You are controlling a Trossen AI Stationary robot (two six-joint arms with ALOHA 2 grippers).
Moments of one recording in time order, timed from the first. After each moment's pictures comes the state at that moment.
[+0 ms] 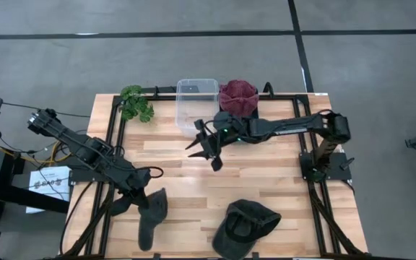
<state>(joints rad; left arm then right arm) -0.58 1.02 1.03 -0.67 0.20 -0.62 -0.07 1.76 1.34 0.05 -0.34 -0.65</state>
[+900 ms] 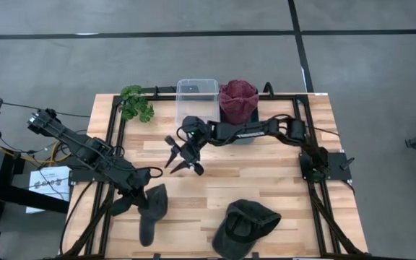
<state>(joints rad) -0.58 1.02 1.03 -0.67 0.21 -0.69 -0.09 2.22 1.74 0.12 -0.83 -0.82</state>
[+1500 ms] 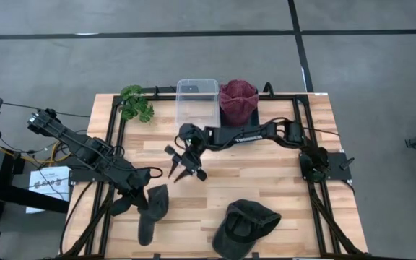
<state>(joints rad) -0.58 1.02 1.03 -0.67 0.21 -0.69 -0.04 2.25 1.75 0.04 -0.88 -0.85</state>
